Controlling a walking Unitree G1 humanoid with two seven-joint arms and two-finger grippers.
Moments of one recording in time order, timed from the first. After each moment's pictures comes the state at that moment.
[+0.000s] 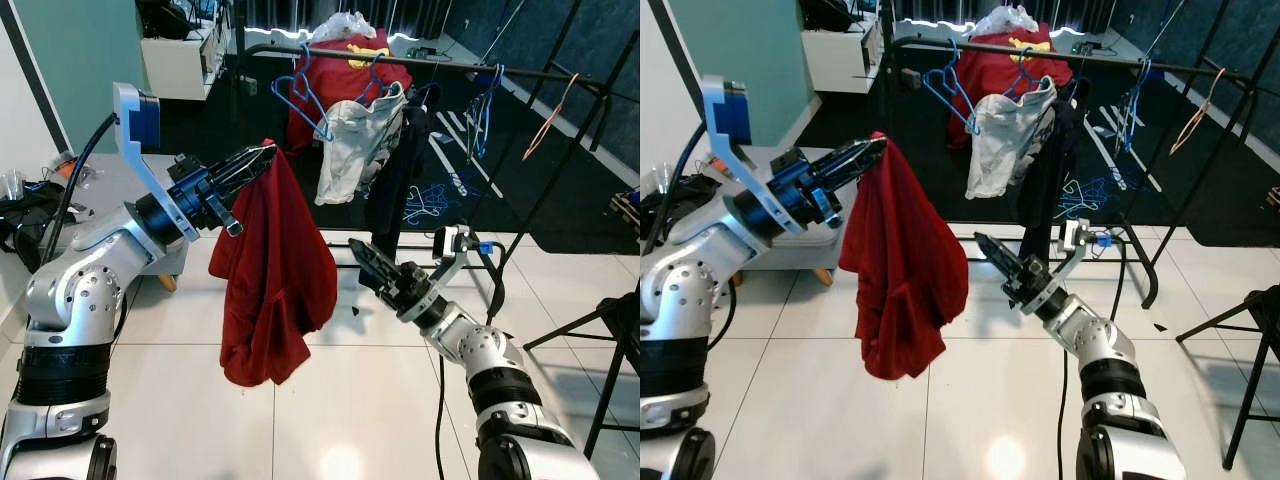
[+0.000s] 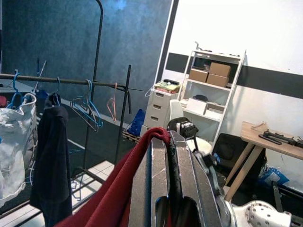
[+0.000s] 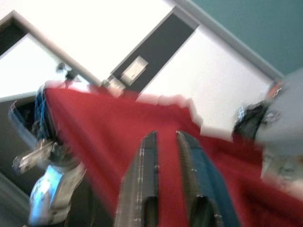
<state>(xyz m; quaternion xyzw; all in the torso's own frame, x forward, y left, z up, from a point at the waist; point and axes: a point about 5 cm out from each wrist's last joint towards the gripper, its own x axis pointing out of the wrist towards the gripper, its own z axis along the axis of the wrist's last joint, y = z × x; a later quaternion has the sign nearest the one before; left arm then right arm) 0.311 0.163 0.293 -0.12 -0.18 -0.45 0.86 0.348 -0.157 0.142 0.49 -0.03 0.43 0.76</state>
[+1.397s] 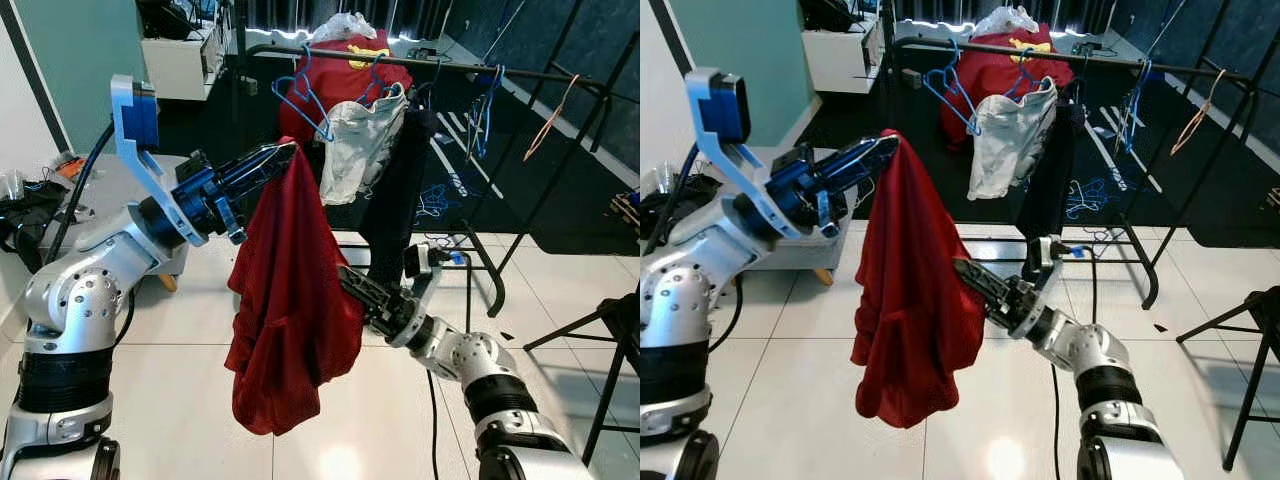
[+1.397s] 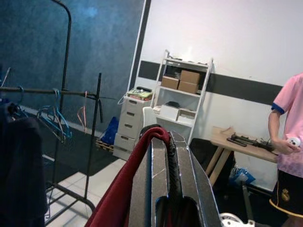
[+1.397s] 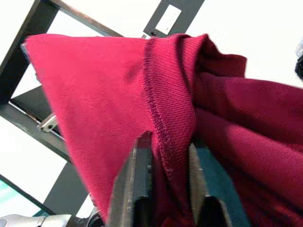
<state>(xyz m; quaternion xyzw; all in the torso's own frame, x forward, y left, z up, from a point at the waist) 0.299 0.152 0.300 -0.14 -0.19 -0.50 0.83 0.318 -0.130 0.122 0.52 0.10 0.55 0.65</state>
